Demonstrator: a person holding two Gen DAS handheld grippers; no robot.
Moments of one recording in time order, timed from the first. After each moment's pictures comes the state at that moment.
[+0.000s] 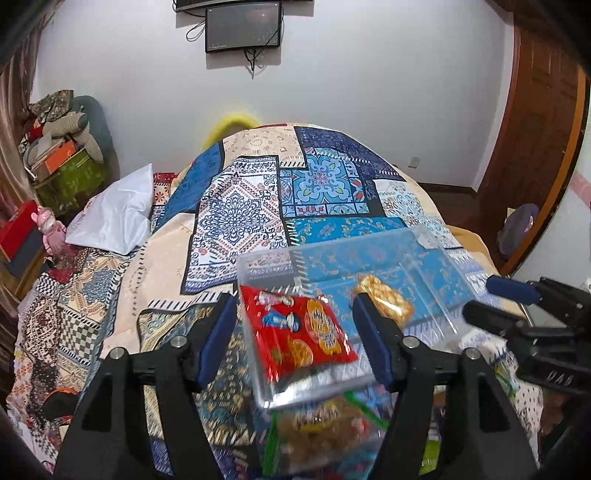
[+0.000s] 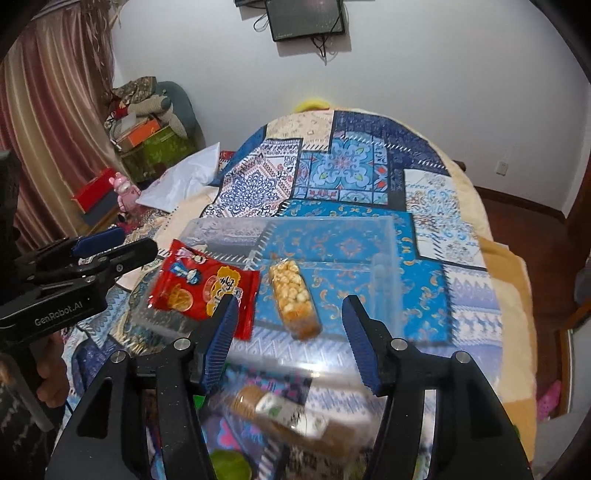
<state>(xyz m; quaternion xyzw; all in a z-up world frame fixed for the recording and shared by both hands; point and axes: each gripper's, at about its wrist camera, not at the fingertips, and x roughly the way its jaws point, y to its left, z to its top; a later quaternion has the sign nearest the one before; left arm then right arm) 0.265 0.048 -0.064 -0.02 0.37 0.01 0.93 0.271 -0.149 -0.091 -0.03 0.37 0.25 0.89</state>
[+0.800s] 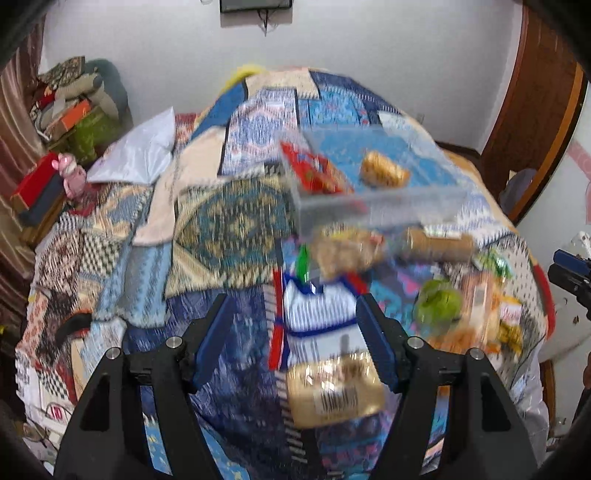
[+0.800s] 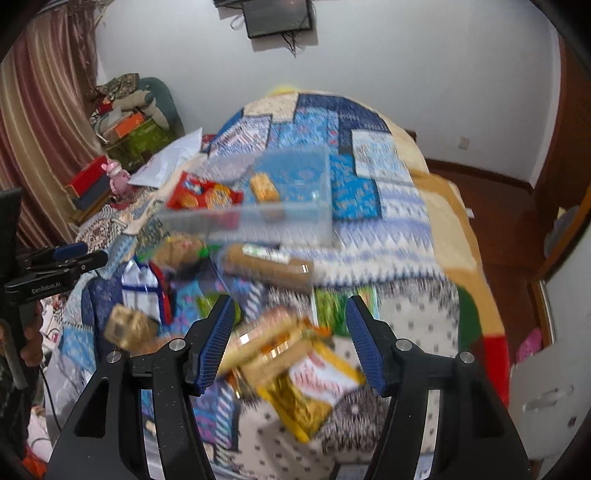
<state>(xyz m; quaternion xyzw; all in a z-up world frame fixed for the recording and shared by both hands) 0.128 0.064 -0.109 -0.02 0.45 0.02 0.89 0.145 -0.223 -0.108 -0.02 0.40 0.20 0.89</state>
